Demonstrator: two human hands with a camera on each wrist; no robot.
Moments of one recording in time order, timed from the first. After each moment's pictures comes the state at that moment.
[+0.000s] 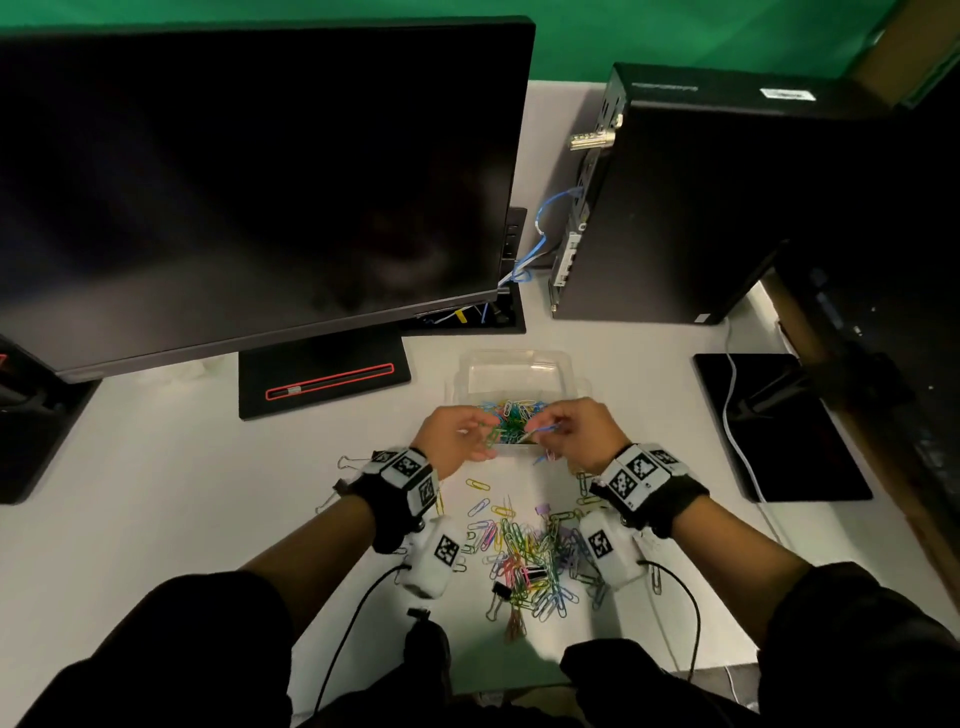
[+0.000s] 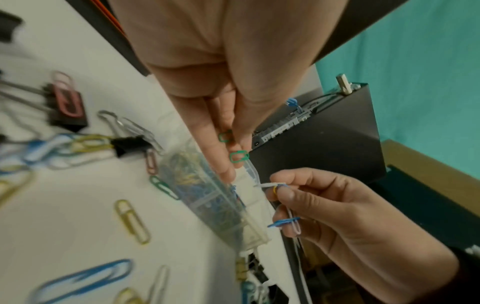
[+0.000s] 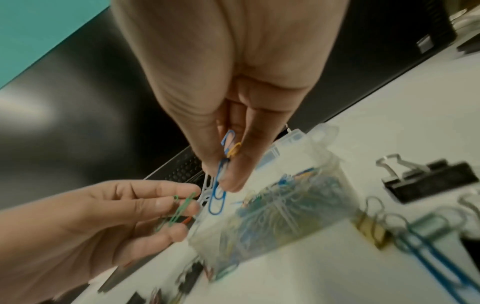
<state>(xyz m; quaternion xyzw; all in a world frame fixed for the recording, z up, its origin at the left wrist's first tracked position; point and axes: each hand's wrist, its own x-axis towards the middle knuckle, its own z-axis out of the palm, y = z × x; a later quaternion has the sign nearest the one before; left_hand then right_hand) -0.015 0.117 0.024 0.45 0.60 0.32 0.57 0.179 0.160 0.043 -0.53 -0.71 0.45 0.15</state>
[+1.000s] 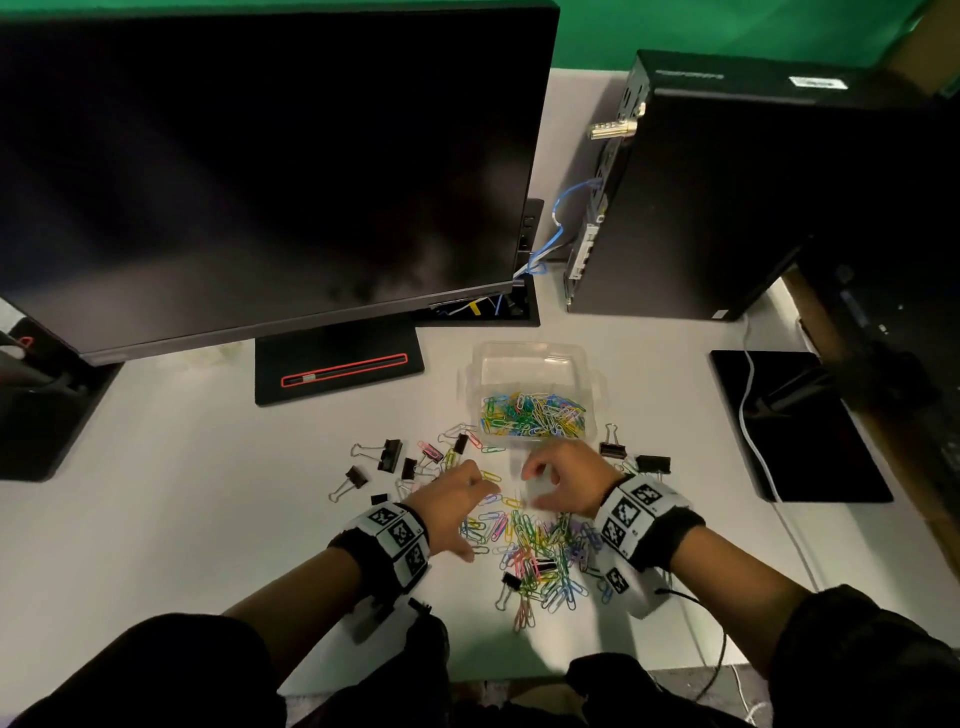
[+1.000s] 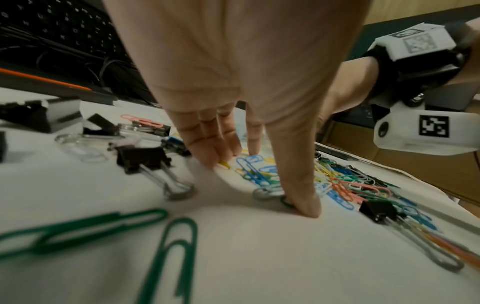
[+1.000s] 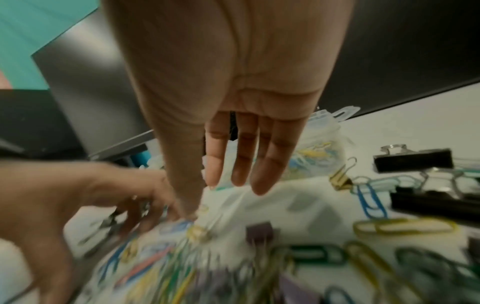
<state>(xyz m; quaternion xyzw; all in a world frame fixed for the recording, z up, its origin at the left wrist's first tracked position) -0.024 0.052 -0.004 0.76 0.54 -0.06 0.35 0.171 0.126 0.031 -0.44 -0.82 0.35 -0.08</state>
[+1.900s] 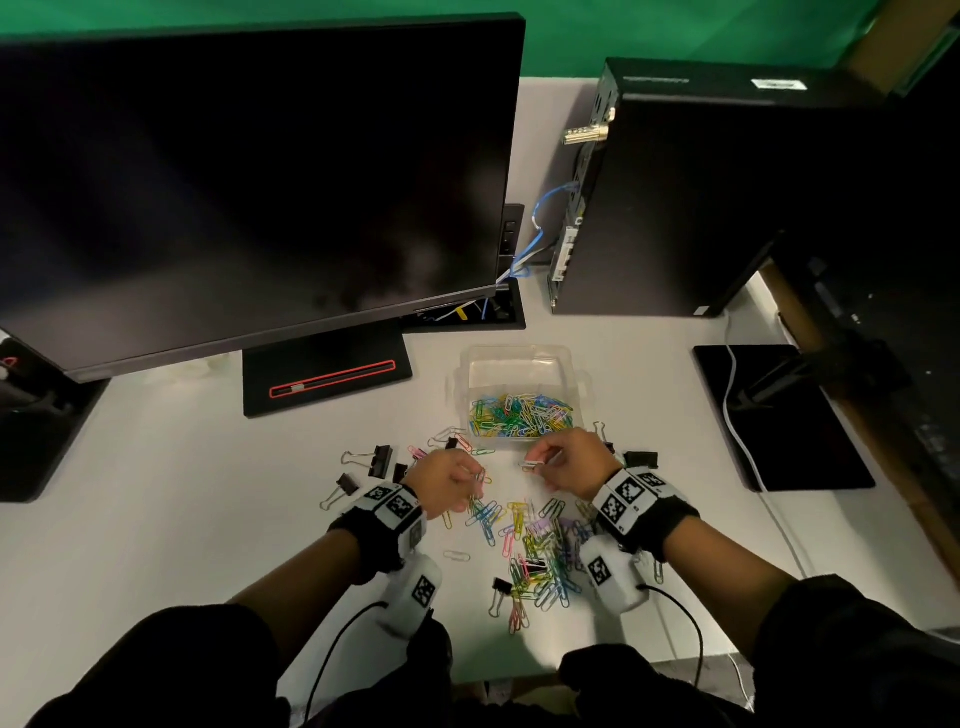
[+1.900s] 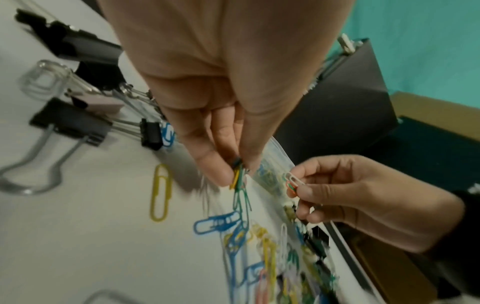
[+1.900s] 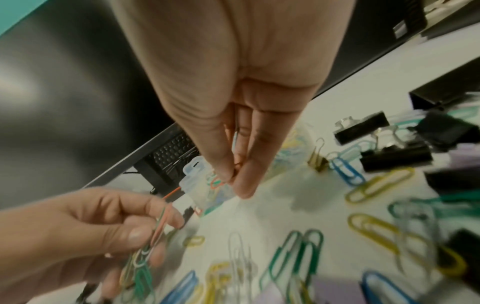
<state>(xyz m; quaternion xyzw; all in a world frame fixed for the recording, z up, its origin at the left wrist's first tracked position) -0.020 0.077 0.005 0.44 0.64 0.19 0.60 0.183 0.133 0.014 -0.55 -0.71 0.44 0.08</state>
